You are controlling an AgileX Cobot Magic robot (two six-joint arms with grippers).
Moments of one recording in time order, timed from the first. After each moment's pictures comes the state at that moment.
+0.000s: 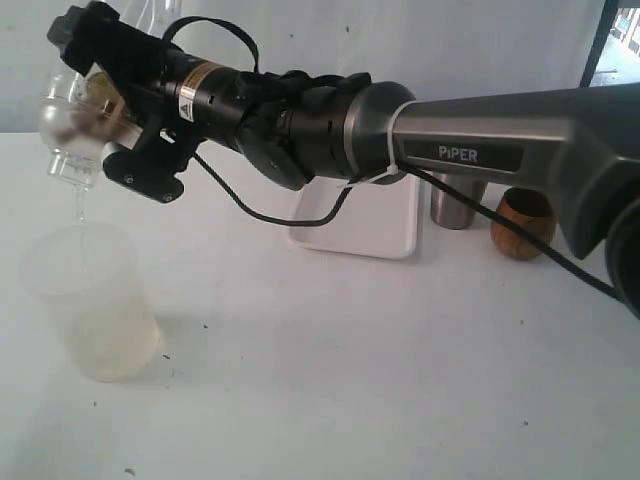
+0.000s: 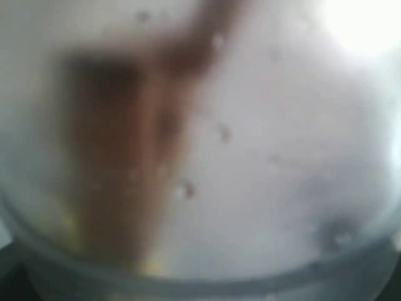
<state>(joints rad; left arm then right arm) 0.06 0.00 0.00 0.02 0.24 0.07 0.80 2.11 -1.67 -0.37 -0.39 -1.91</state>
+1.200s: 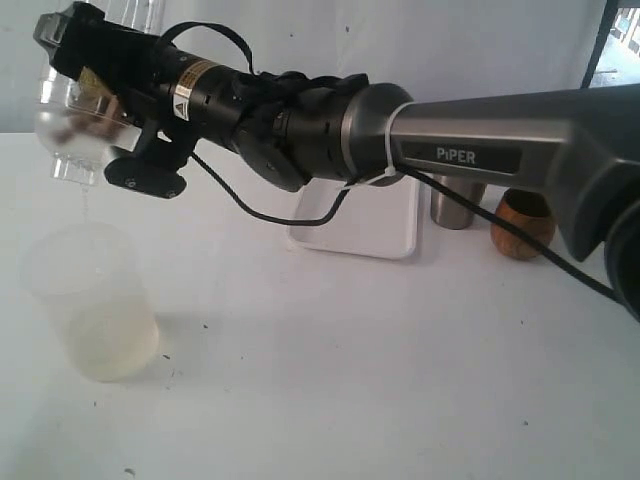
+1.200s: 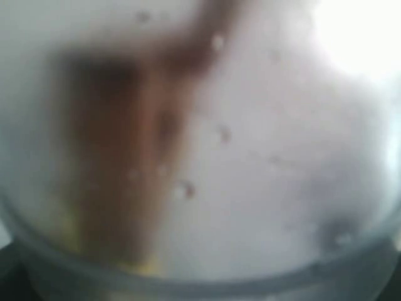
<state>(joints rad) 0.06 0.00 0.00 0.02 0.24 0.07 0.81 2.11 -1.67 -0.37 -0.43 -2.04</state>
